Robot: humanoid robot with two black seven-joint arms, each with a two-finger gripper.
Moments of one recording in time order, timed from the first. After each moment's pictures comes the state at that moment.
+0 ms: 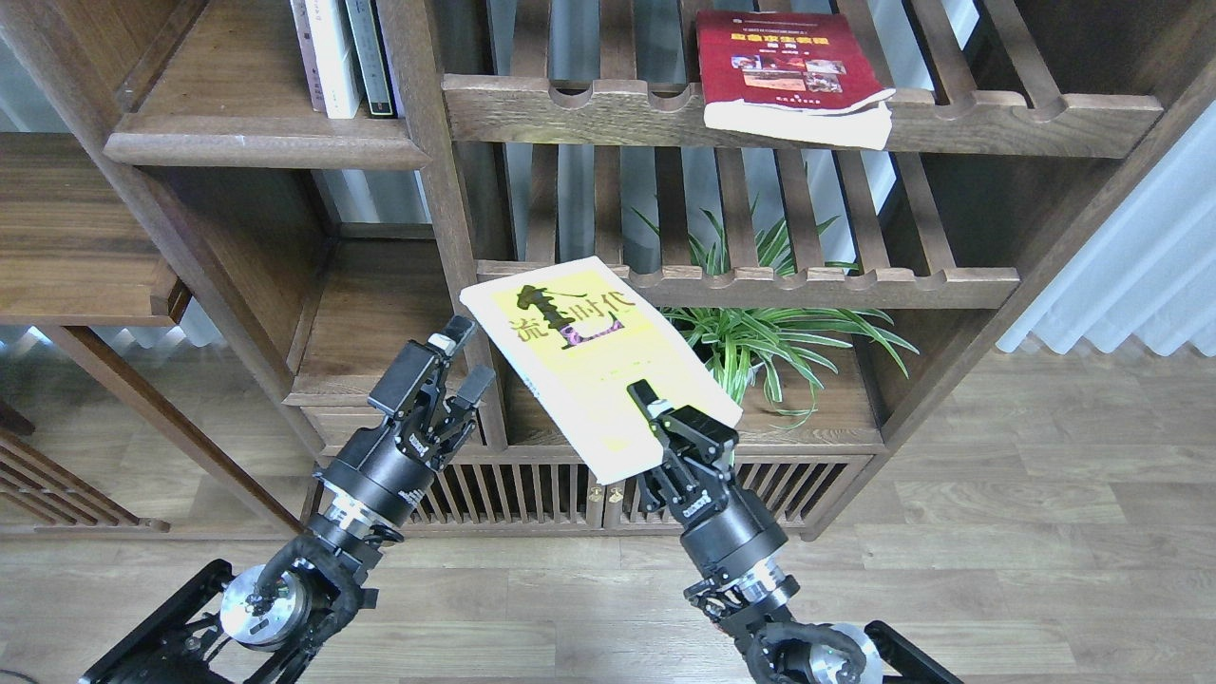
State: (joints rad) left arm -0.11 0.06 -0.97 -1.24 -0.36 -0.49 0.16; right arm -0.03 -0.02 0.84 1.29 0.56 0.58 -0.13
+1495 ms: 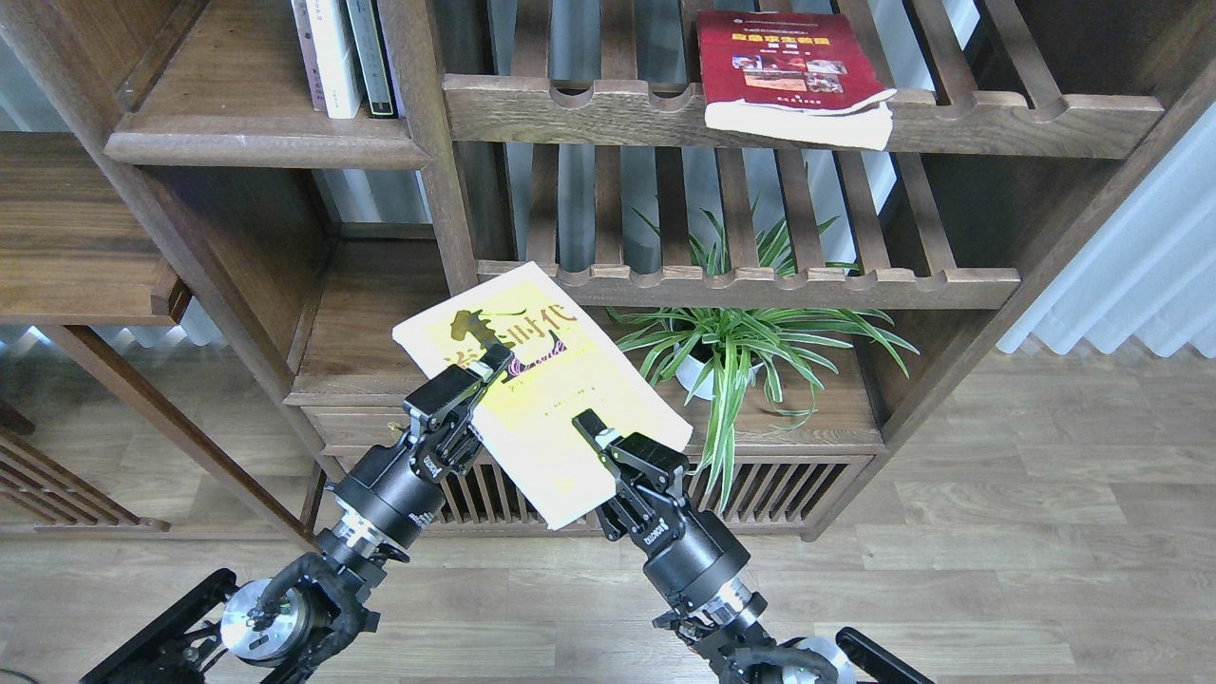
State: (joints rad) left arm -0.10 0.11 -0.92 -1.28 -0.36 -0.49 0.15; right arm -0.02 0.01 0.77 1.26 0.51 0.58 -0.13
